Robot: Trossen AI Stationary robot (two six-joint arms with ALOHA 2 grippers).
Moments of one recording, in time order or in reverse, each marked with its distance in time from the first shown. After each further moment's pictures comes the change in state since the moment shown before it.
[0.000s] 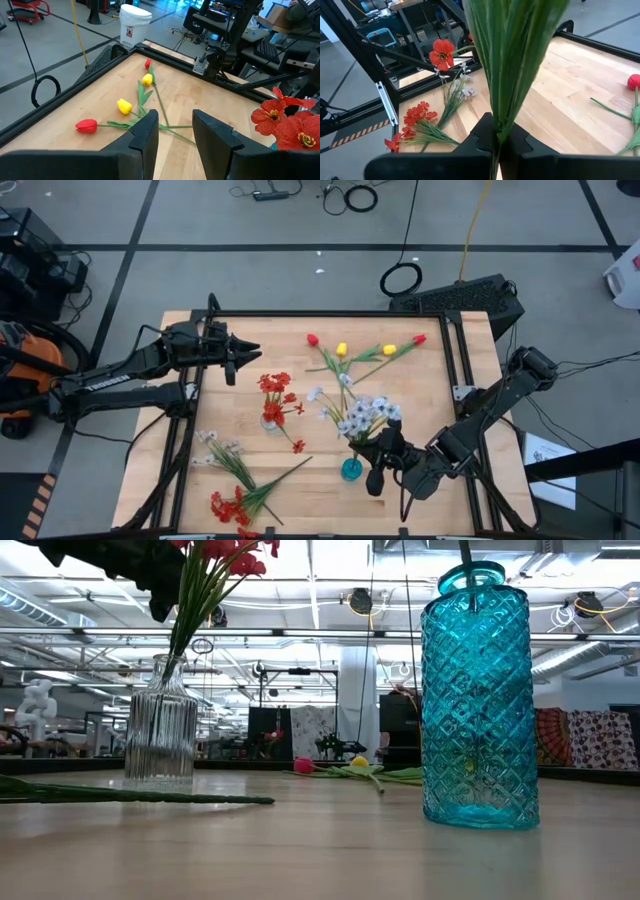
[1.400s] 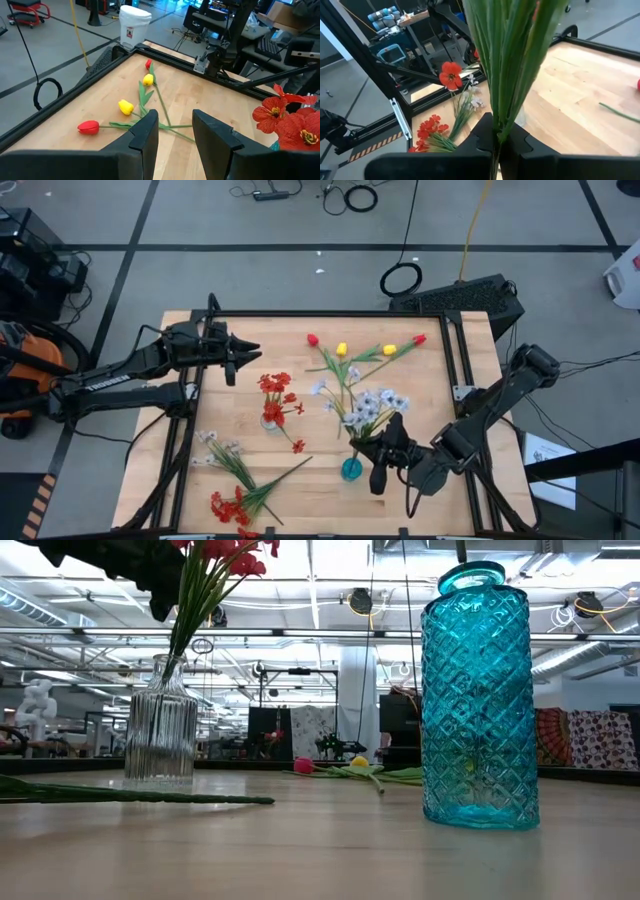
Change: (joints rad) left arm 0.000 0.000 -0.001 0.000 0.000 0.025; right arm 0.001 -0.037 0.000 0.054 0.007 -0.003
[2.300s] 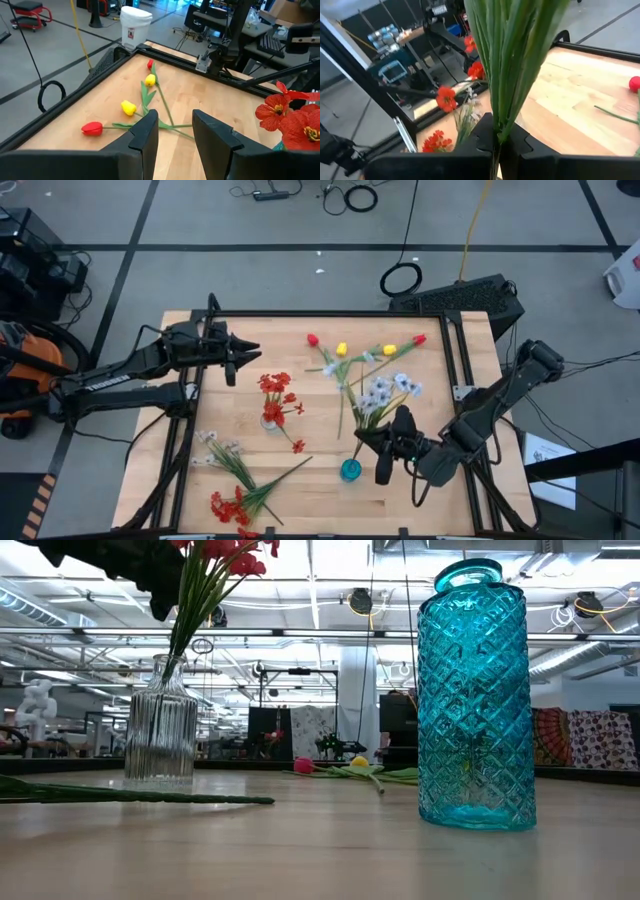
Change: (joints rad) left arm 0.001 -0.001 0.000 -0.003 -0.006 0.028; right arm -0.006 -0.060 0.000 -0.029 0.035 0.063
